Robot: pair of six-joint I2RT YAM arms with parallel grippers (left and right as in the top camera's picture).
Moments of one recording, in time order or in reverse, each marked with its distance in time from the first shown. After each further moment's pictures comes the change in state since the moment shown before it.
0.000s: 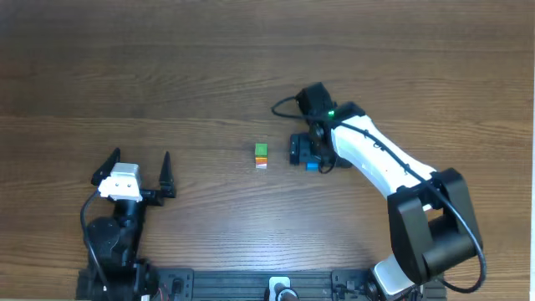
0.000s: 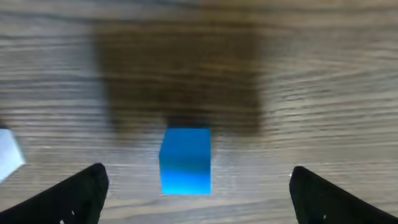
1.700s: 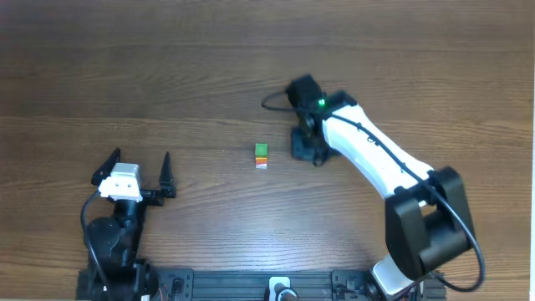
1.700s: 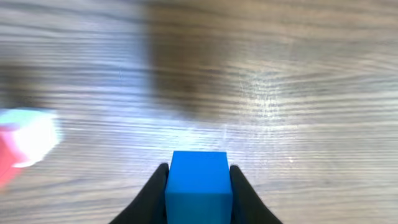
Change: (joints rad) left arm 0.000 0.000 0.000 0.000 0.000 0.003; right arm 0.050 0.029 0.177 -0.172 0.016 -0.018
